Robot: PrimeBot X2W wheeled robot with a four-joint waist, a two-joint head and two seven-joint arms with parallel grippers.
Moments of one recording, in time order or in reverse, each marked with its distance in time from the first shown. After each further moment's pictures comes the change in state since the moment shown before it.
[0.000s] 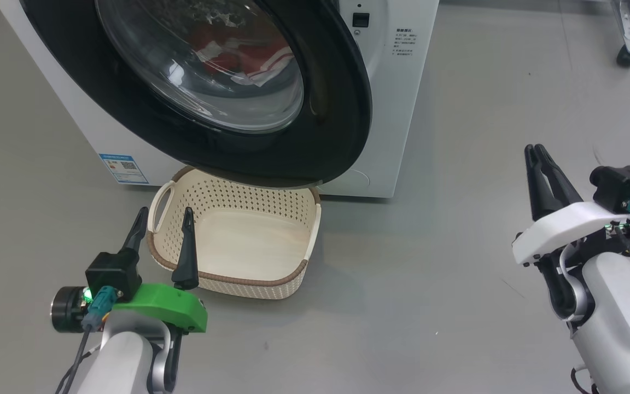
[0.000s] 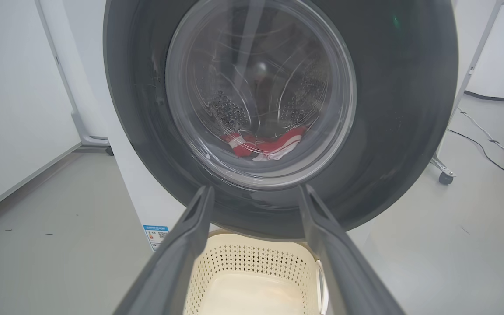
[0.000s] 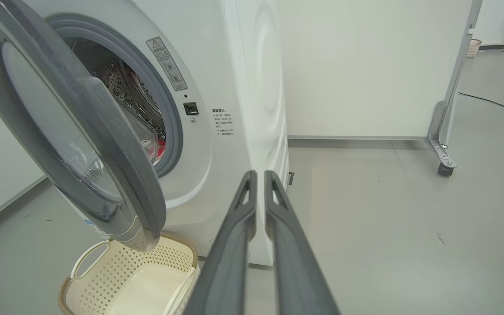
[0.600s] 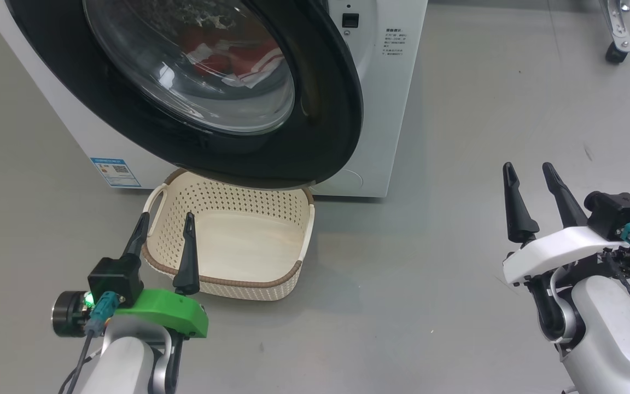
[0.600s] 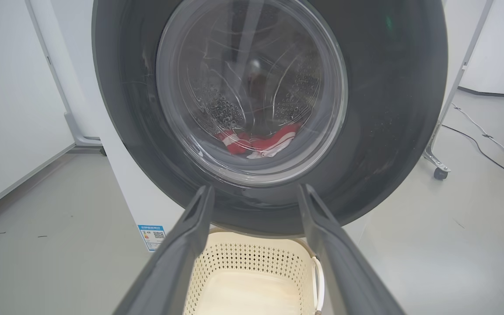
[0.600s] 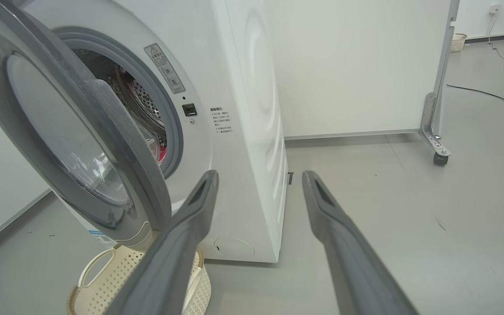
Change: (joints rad) left arm 0.021 -0.001 0.008 -0.012 0.016 0.000 0.000; right arm 0.098 0.038 -0.015 -0.080 0.008 -0.049 -0.050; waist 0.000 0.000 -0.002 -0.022
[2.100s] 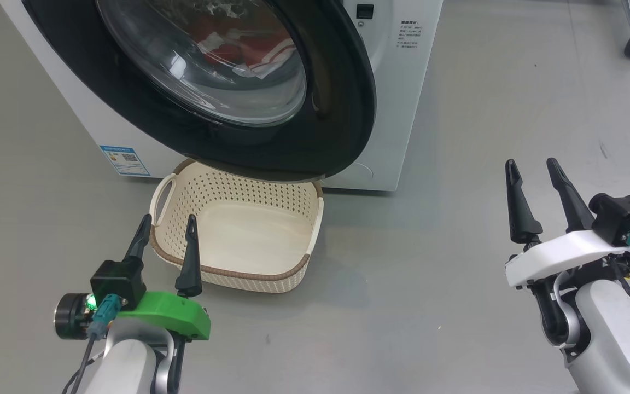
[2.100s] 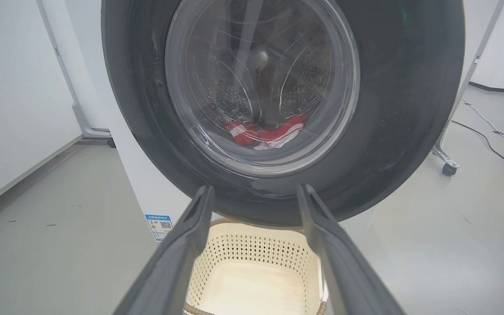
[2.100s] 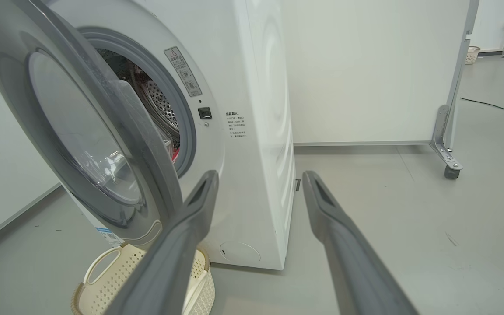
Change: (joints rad) left arm 0.010 -0.009 0.004 -0.007 0.008 0.000 0.000; right arm 0.038 -0.022 0.005 -0.105 -0.024 -0.029 0.002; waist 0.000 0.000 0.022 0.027
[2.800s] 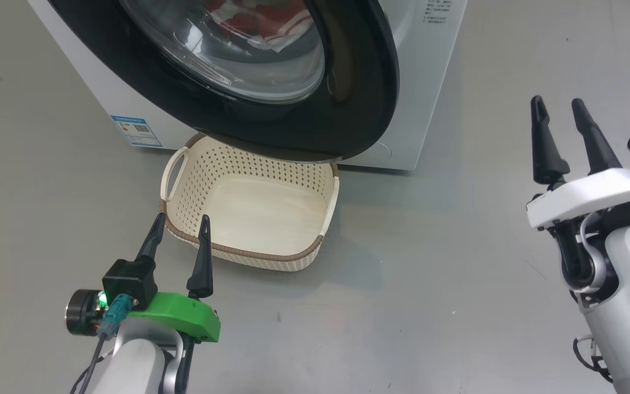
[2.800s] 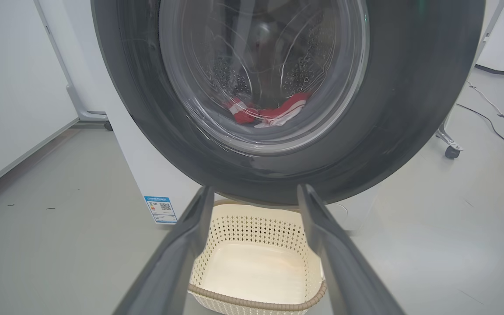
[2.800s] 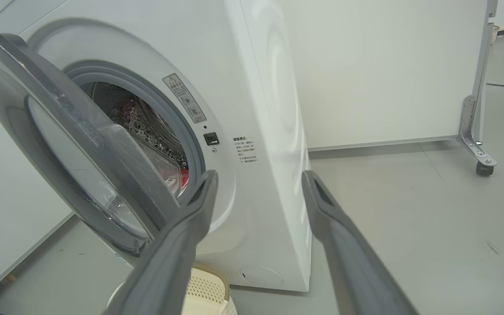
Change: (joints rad) left arm -0.002 -0.005 -0.026 -0.007 0.002 -0.015 0.000; right arm -0.119 -0.012 -0.055 -0.036 0.078 0.003 0.086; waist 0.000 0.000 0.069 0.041
